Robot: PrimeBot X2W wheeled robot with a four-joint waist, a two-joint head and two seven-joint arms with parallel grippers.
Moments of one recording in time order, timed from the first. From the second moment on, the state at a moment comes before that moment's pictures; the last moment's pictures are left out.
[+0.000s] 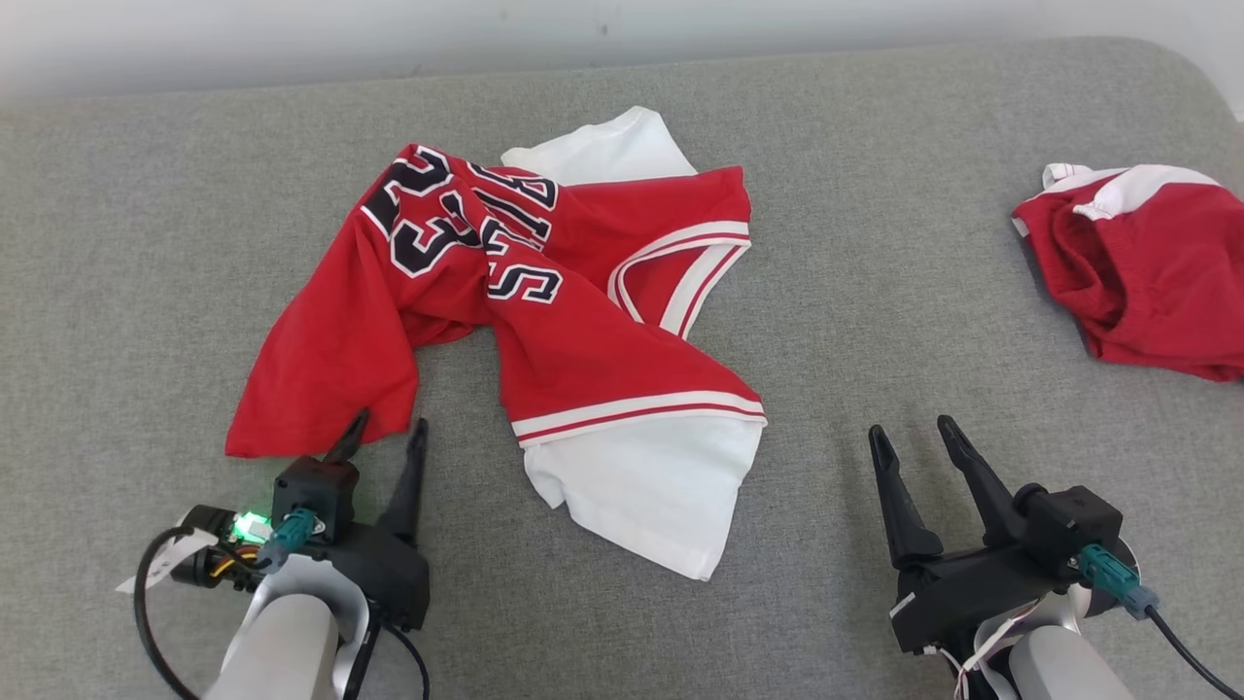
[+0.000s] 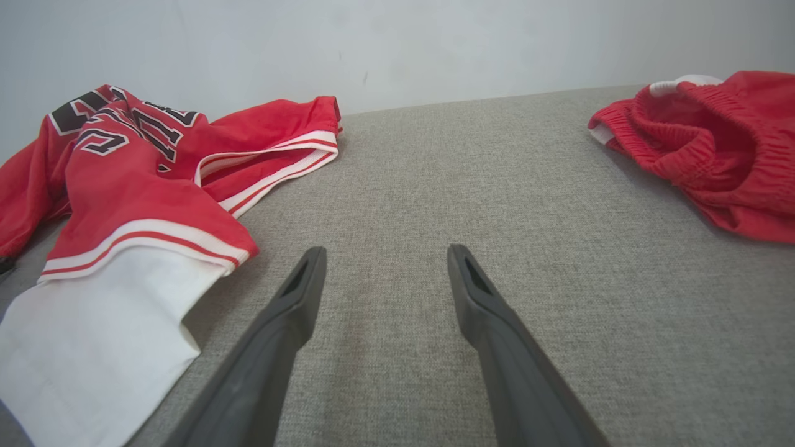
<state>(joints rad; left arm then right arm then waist) -0.58 0.11 -0.26 0.64 -0.07 0.04 -0.26 -0.28 -0.22 0.34 0.31 0.31 0.13 -0.26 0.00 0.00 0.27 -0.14</state>
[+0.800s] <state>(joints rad) -0.65 0.21 -0.09 0.37 -0.03 0.02 -0.26 -0.28 -0.21 0.34 0.32 0.32 0.13 -0.26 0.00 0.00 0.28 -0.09</state>
